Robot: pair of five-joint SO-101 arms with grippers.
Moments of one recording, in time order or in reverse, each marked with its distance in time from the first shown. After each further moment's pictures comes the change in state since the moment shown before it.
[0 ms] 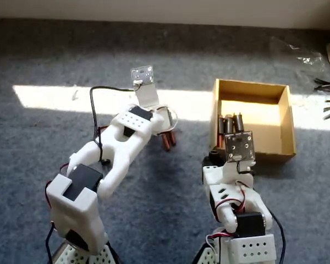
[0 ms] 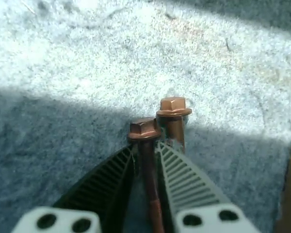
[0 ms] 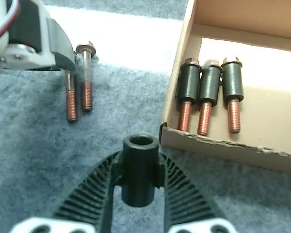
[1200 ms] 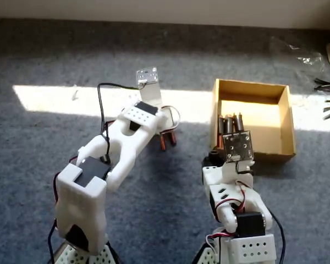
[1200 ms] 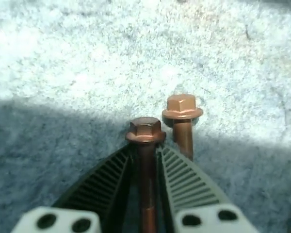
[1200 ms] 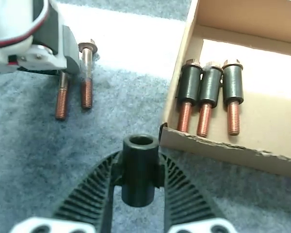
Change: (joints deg) left arm 0.2 9.5 -10.3 7.9 0.2; right arm 0.0 0.0 0.0 0.0 1.8
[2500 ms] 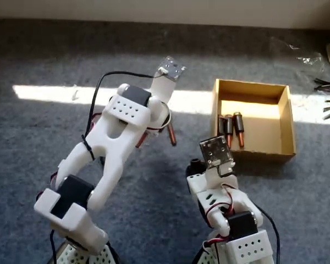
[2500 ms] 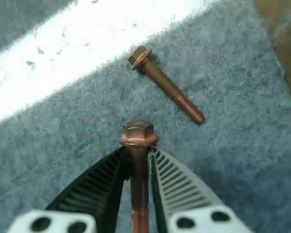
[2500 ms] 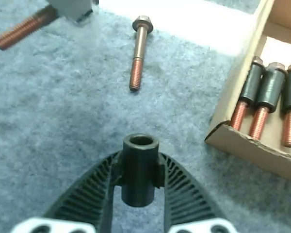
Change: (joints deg) left arm -0.1 -20.7 -3.4 26.5 -41.6; right arm -11.2 0.0 2.8 0.0 0.5
